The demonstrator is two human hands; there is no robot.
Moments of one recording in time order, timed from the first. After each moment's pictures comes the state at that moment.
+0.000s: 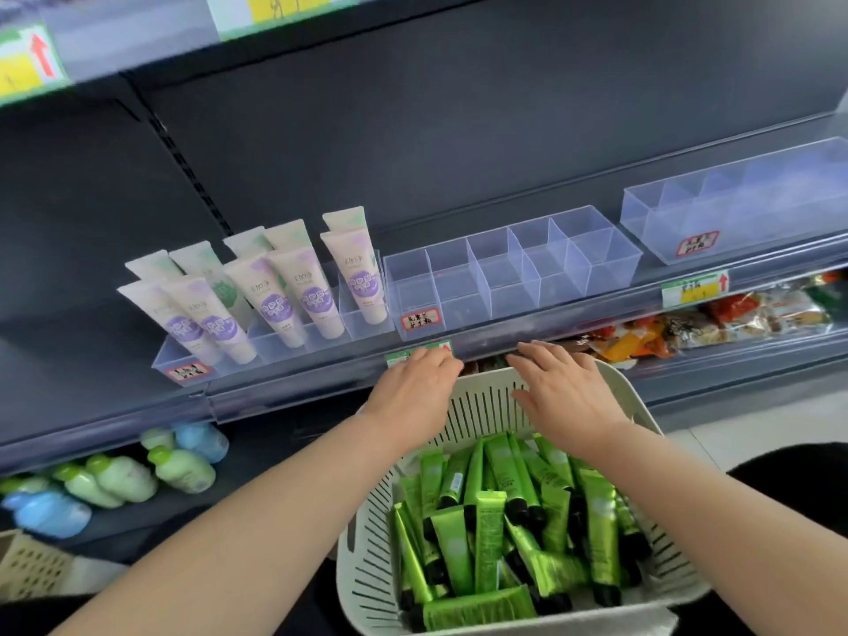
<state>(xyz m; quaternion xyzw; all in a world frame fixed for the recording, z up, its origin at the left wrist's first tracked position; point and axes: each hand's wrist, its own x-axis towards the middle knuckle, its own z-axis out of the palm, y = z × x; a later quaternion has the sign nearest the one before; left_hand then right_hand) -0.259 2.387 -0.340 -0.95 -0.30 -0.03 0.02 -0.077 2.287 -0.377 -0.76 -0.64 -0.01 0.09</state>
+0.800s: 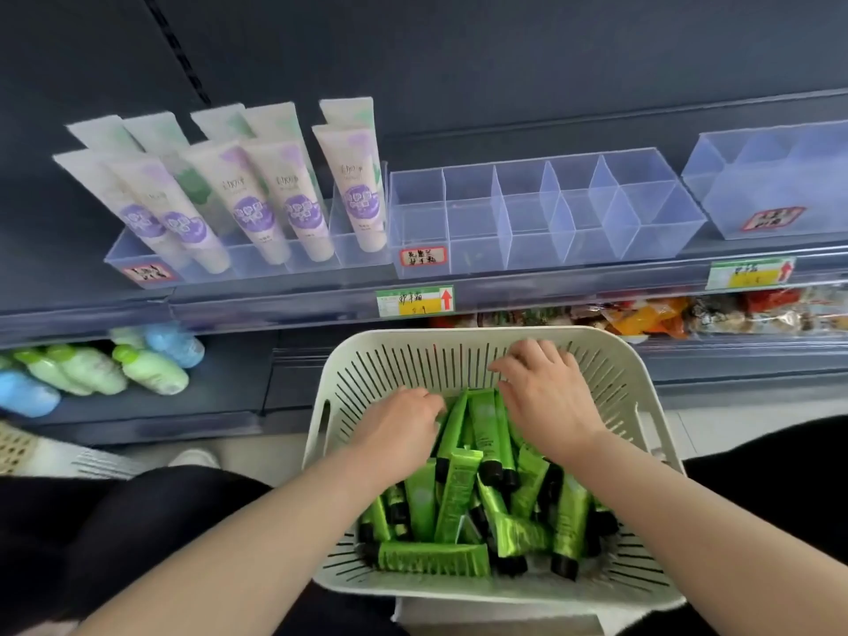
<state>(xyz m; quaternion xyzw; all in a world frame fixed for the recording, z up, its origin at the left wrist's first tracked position) -0.283 2.344 -0.430 -0.91 -0.40 -0.01 -0.15 -0.084 2.292 -0.424 -0.71 -0.70 -0.03 0.10</state>
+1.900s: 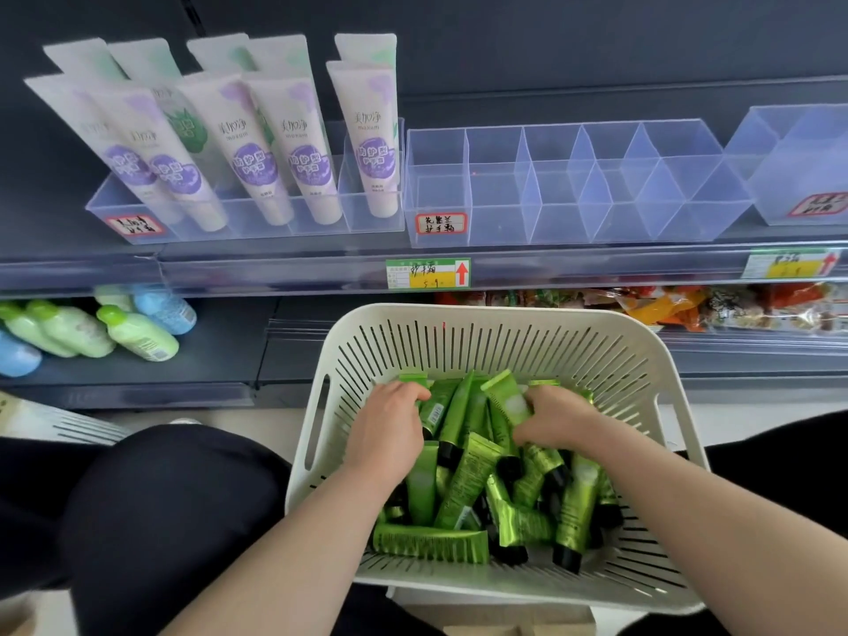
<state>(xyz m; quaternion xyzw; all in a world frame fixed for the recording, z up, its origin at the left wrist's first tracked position) -0.297 2.325 -0.469 -0.79 -0.55 -0.11 -0.23 -0.076 2.300 -0.466 -0.77 -0.50 0.39 -0.08</state>
